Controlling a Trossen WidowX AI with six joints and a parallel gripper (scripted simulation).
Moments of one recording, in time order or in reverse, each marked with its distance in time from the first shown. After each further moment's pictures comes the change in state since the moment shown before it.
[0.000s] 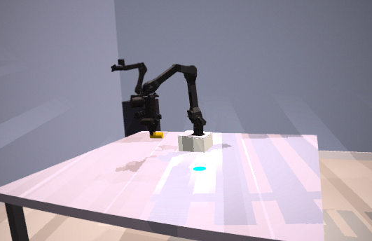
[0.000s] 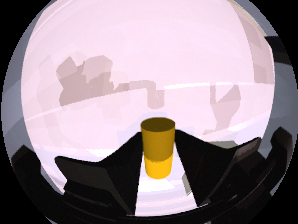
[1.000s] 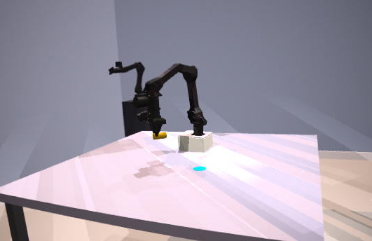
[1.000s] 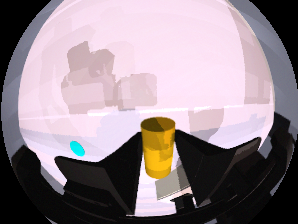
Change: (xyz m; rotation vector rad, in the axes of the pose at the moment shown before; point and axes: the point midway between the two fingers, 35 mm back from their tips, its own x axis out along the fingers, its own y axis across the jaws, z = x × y) arm -0.010 0.068 -0.039 -0.612 -0.006 0.006
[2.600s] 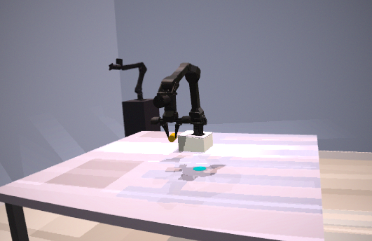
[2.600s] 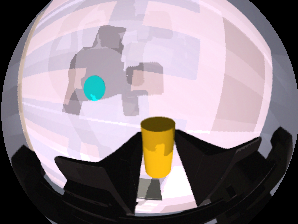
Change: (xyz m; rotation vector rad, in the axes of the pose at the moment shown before) arm -0.012 0.136 -0.040 -1.035 -0.008 0.013
